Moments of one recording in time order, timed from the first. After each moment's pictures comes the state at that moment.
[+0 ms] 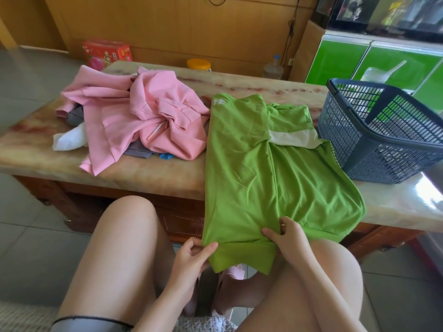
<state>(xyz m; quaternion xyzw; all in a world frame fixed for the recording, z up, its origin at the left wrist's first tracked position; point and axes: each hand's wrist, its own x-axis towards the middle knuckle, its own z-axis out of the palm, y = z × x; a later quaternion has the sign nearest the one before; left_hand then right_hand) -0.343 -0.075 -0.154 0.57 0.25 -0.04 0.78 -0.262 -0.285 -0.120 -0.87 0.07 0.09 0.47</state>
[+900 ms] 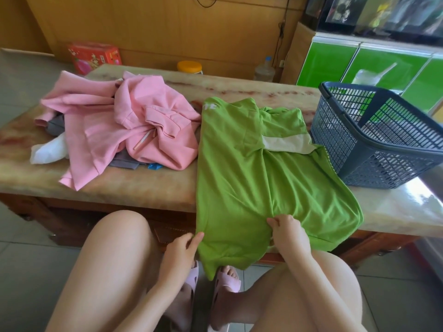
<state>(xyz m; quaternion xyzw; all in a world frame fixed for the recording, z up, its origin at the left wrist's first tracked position) -0.292 -0.052 -0.156 0.86 0.17 0.00 0.47 -0.225 -0.275 -0.099 -0.97 0.11 0.07 0.21</state>
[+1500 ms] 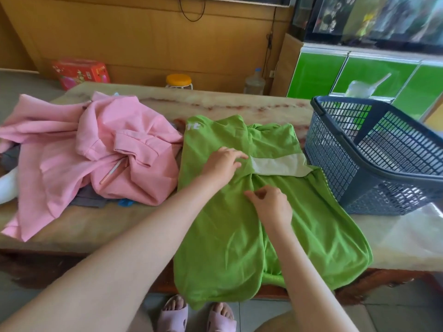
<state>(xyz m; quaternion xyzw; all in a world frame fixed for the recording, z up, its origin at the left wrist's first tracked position) -0.026 -0.115 -0.047 0.95 -0.14 0.10 0.28 -0.098 -0.253 -0.065 -0.94 0.13 -0.02 0.33</state>
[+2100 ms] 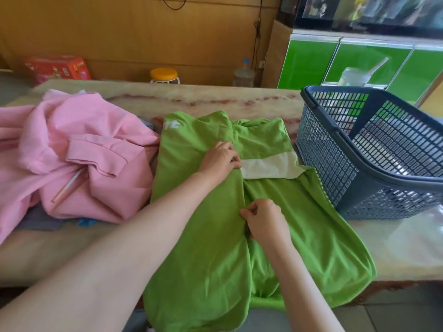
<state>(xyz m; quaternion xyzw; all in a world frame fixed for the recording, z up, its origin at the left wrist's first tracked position) 0.038 -0.151 -0.069 0.96 -0.17 0.08 0.23 -0.086 -0.277 -0.081 -0.93 0.10 0.04 0.35</state>
